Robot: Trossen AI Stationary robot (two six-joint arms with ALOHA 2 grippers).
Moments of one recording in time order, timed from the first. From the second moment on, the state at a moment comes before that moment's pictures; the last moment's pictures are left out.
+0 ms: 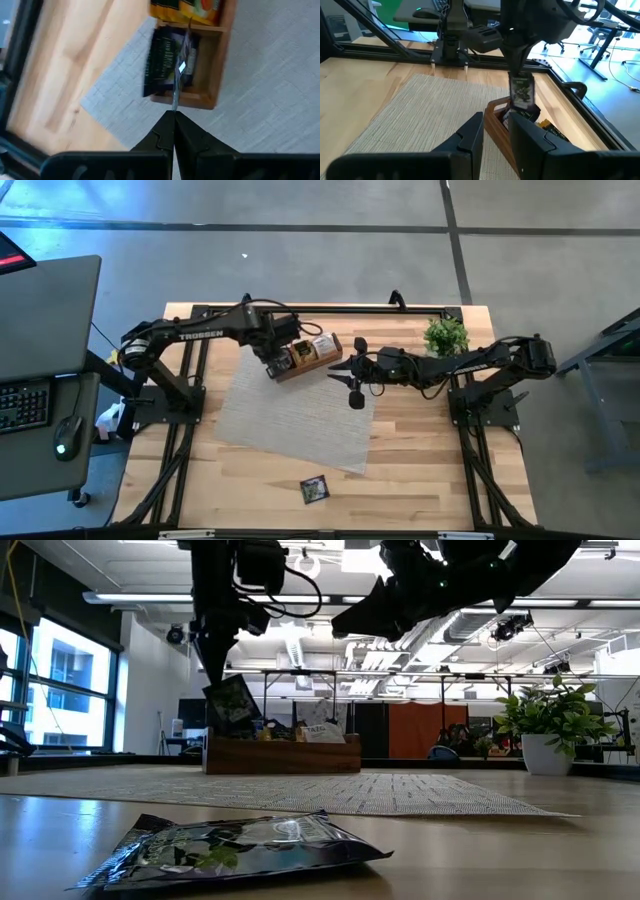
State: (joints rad) left arm 0.31 1.59 1.36 -1.18 -0.20 -0.18; right arm -0.07 1.46 0.73 0.52 0.06 -0.11
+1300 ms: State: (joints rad) left arm 0.28 1.74 1.36 -1.23 -0.29 -0.14; right arm -0.07 1.46 0.73 0.51 0.06 -0.11
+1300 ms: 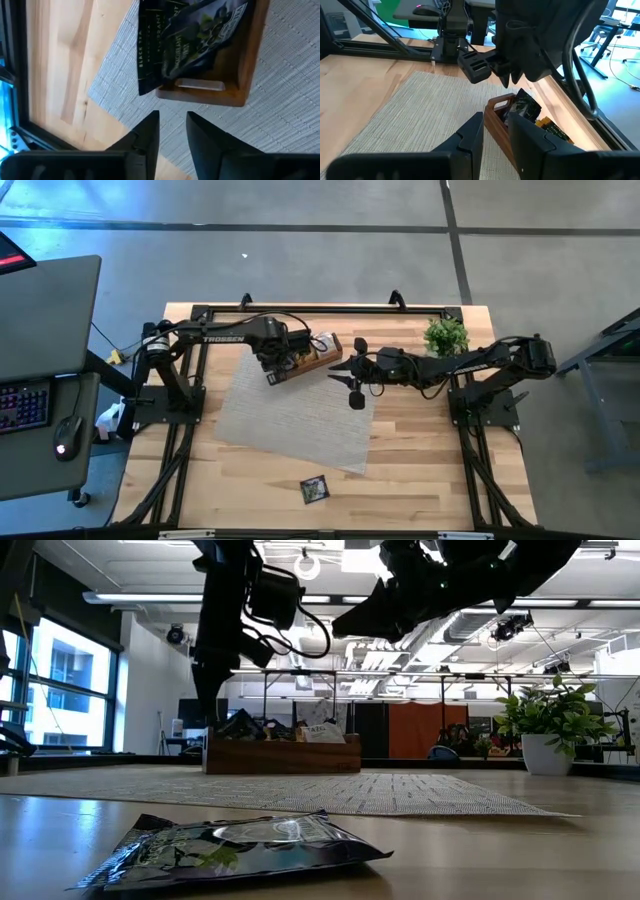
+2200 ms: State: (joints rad) left arm -0.01 1.19 1.21 -1.36 -0.82 -0.74; right arm -0.08 1.94 1.08 0.46 0.17 0.09
